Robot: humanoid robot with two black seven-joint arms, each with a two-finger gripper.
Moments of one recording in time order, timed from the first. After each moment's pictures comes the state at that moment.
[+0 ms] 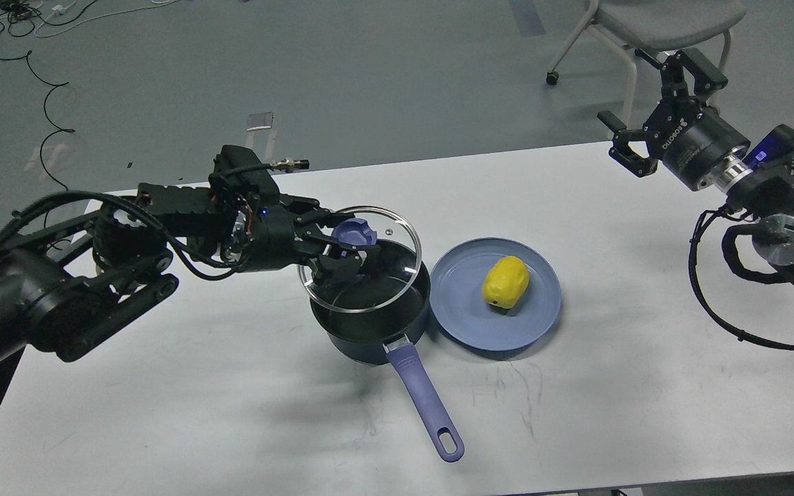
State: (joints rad) left arm -1.06 0.61 -0.31 -1.26 1.98 -0.31 -0.49; right arm 0.77 -0.50 0.51 0.74 -0.11 0.49 0.47
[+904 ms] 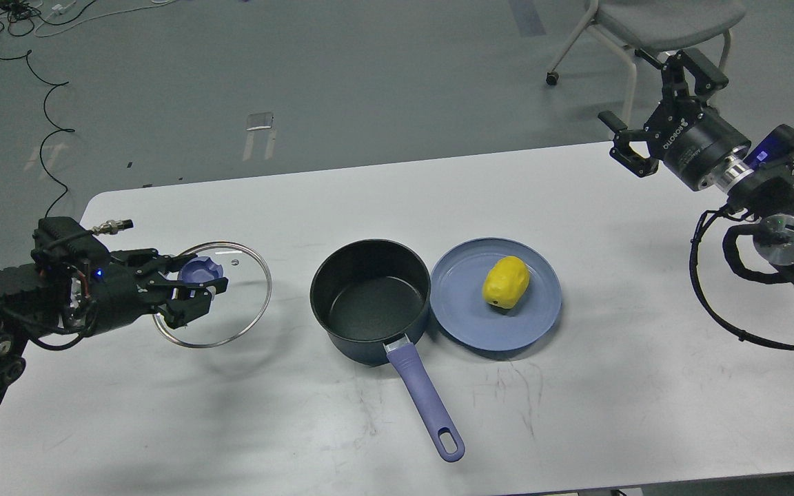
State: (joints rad) left arm -0.77 0.94 -0.30 -1.21 1.91 -0.07 -0.49; right arm 0.77 -0.50 0.50 0.74 -0.11 0.49 0.47
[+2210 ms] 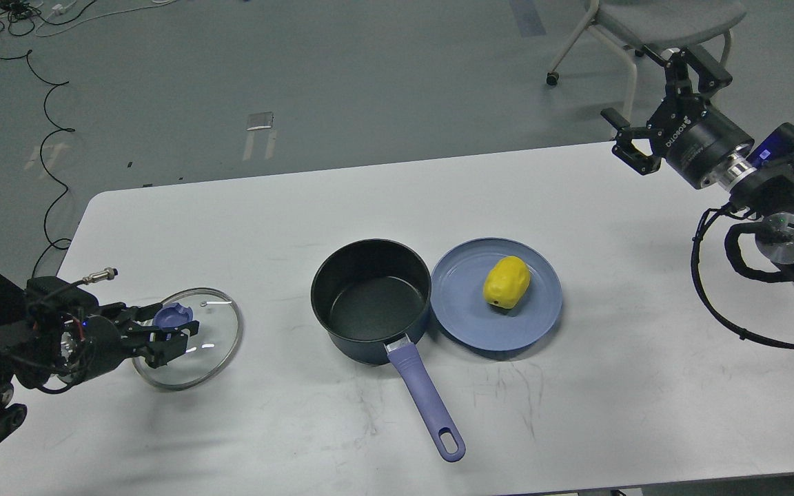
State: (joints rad) left arm -0.62 0.85 -0.31 -0.96 1.87 0.00 -0.49; right arm 0.77 -0.50 0.51 0.74 -0.11 0.49 0.47
